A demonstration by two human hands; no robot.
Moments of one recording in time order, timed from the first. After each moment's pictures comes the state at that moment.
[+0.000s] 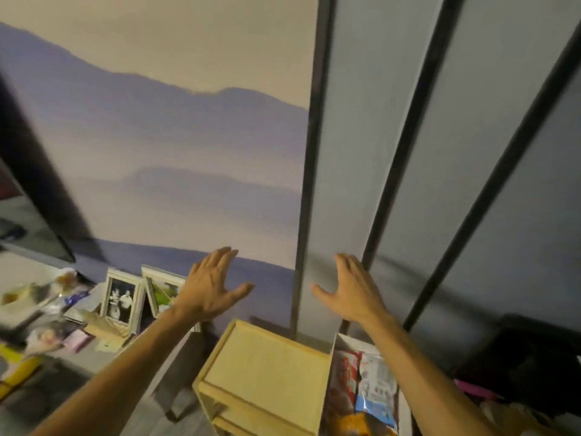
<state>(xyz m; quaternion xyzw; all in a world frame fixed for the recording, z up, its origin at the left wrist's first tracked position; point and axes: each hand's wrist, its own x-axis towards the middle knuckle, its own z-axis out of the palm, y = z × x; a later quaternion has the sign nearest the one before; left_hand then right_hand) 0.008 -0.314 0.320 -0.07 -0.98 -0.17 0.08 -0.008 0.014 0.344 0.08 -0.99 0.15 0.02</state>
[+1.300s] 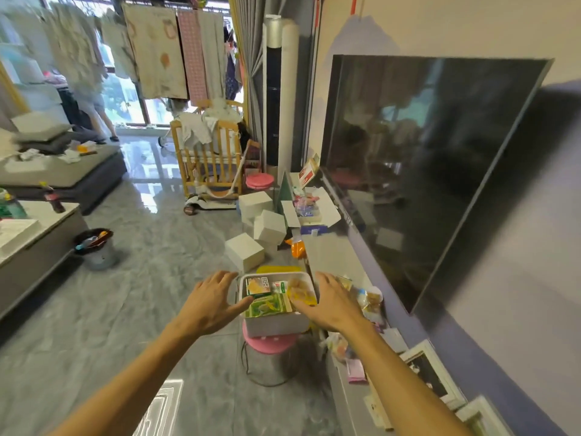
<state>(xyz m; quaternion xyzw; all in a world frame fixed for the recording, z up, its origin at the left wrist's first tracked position) 0.338 -1.009 0.295 0.51 -0.85 -0.12 0.09 0.060 -0.909 0.315 0.61 -0.76 0.14 -0.16</state>
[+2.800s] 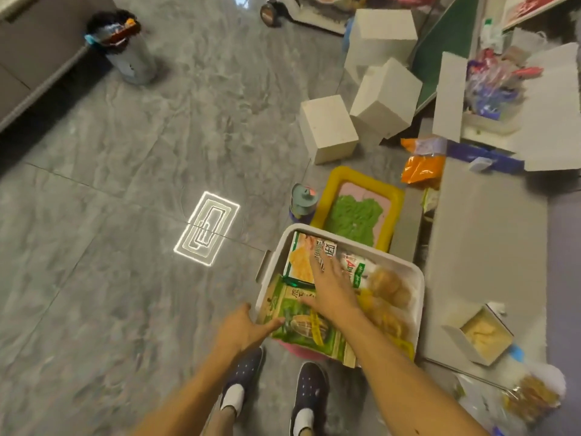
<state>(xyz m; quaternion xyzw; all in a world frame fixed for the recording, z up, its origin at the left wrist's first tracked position) 0.242 -1.332 -0.199 0.77 -0.41 -0.49 -0.04 0.029 -1.435 -0.198 0.76 -0.59 -0.18 -0.23</state>
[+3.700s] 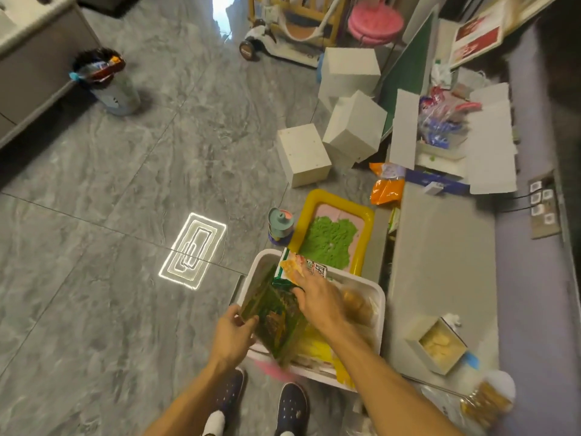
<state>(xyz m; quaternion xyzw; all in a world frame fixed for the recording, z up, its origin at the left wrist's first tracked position) 0.185 -1.365 -0.116 0.75 -0.27 -0.56 0.24 -0.008 -1.458 -0.126 0.77 -0.59 -0.05 -0.24</state>
